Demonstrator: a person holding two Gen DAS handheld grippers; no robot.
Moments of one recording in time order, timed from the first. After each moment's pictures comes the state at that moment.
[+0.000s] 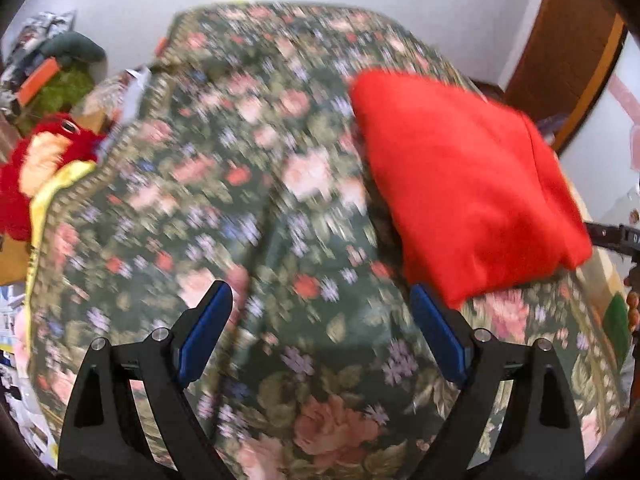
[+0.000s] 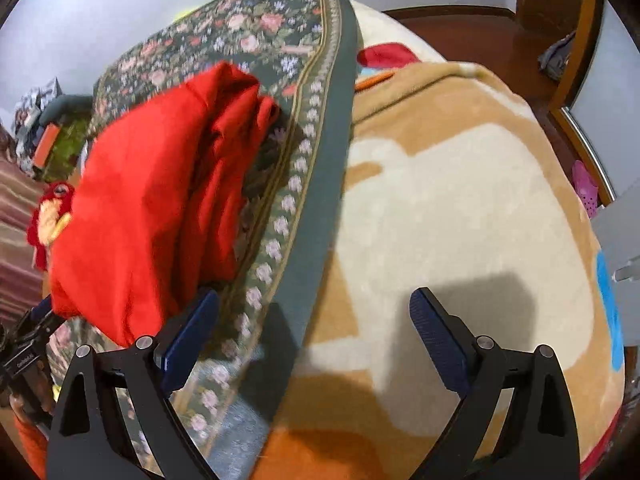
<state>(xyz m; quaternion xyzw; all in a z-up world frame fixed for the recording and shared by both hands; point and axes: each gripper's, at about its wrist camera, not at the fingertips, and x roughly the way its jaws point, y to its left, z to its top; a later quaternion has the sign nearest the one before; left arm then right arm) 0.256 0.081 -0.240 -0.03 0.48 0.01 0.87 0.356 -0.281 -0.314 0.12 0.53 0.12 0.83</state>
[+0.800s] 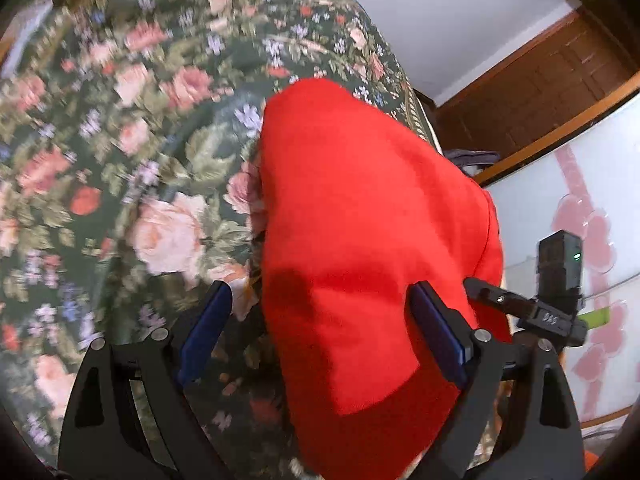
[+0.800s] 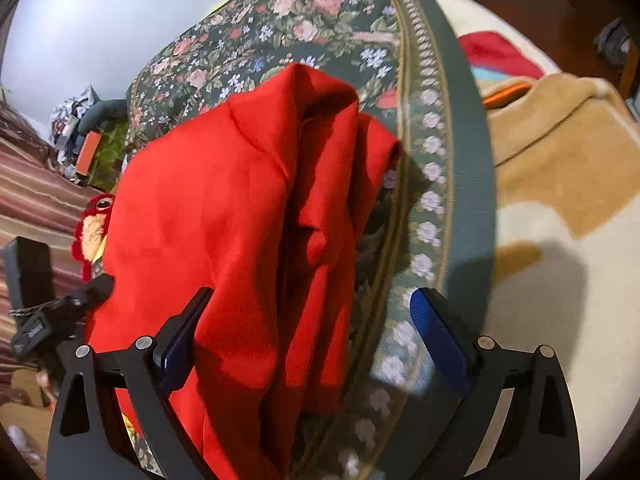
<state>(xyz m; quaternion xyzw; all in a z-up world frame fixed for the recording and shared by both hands) 0.394 0.076 -0.292 -0.24 0.53 -0.15 0.80 0.433 -0.217 -0.347 0.18 0.55 0.23 0.78</state>
